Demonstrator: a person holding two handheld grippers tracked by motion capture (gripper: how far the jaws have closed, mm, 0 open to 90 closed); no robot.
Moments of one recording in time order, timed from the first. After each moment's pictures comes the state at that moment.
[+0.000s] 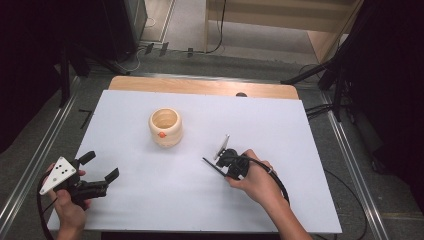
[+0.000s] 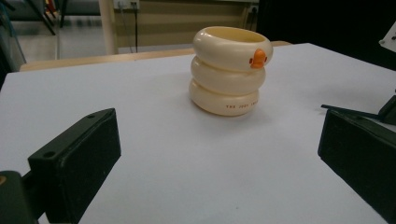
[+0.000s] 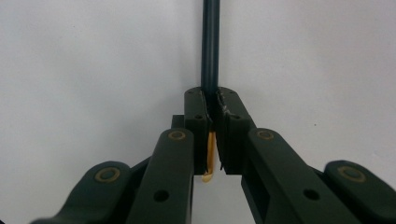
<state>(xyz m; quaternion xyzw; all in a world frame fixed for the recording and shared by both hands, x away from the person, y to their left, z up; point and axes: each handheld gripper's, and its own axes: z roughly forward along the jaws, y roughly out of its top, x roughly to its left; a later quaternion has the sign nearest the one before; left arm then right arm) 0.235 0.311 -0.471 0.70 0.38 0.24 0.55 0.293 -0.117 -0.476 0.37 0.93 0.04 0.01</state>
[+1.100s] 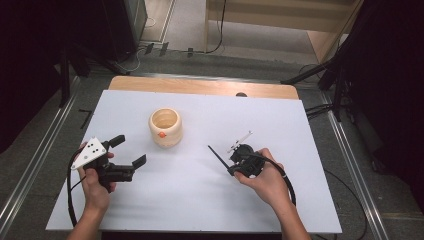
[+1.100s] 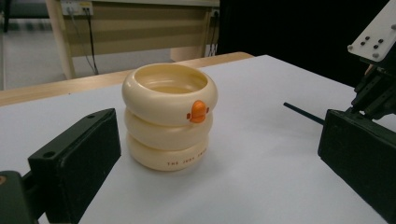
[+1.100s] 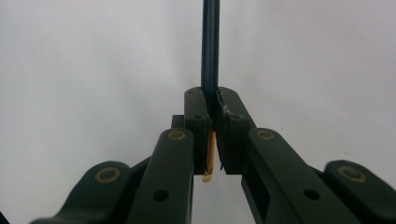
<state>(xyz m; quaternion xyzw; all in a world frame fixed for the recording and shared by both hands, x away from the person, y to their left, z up) 0.271 0.243 -0.443 0.72 0.33 0.19 0.57 0.287 -0.154 -0.462 0.40 0.90 0.18 0.02</state>
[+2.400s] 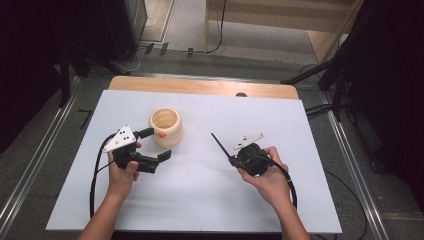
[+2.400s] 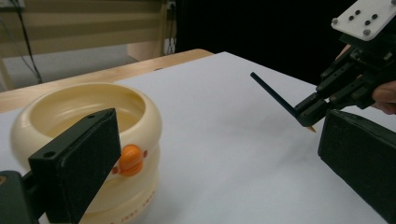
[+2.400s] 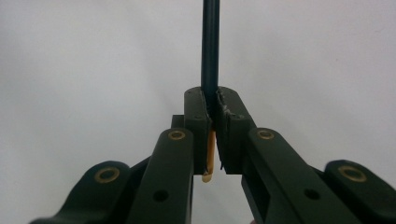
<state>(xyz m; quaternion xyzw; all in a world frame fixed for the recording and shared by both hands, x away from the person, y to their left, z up) 0.302 0.189 -0.442 0.75 0.28 0.13 0.58 0.279 -0.165 -0.453 0.39 0.87 0.27 0.12</state>
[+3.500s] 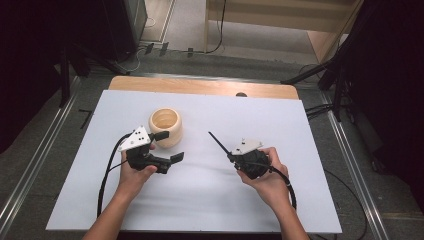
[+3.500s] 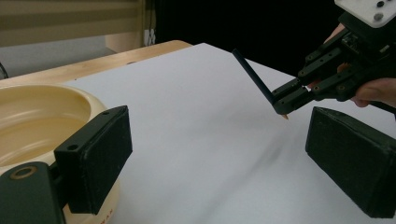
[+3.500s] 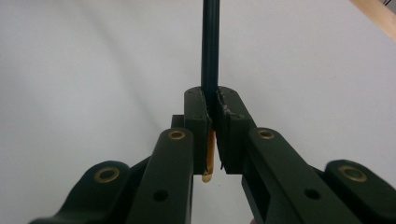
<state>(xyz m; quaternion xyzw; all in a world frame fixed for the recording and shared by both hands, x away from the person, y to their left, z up) 0.303 0.163 -0.446 0.77 0.25 0.10 0.58 0.267 -0.160 -0.451 0.34 0.87 0.29 0.21</state>
